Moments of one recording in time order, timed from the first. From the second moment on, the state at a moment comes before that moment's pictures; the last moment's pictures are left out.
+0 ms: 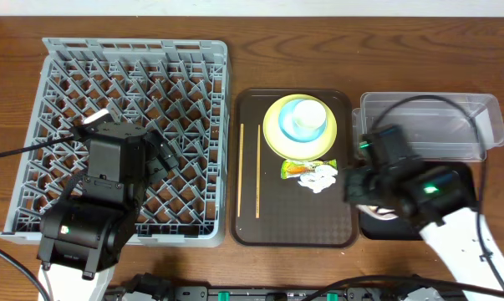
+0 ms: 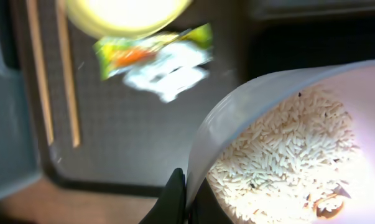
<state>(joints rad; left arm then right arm) -0.24 0.96 1.21 -1.12 -0.32 -0.67 0.38 1.13 1.03 -1.10 -0.03 0.52</state>
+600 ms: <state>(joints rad) -0.24 0.96 1.21 -1.12 -0.32 -0.67 -0.32 1.13 1.03 -1.13 -0.37 0.17</state>
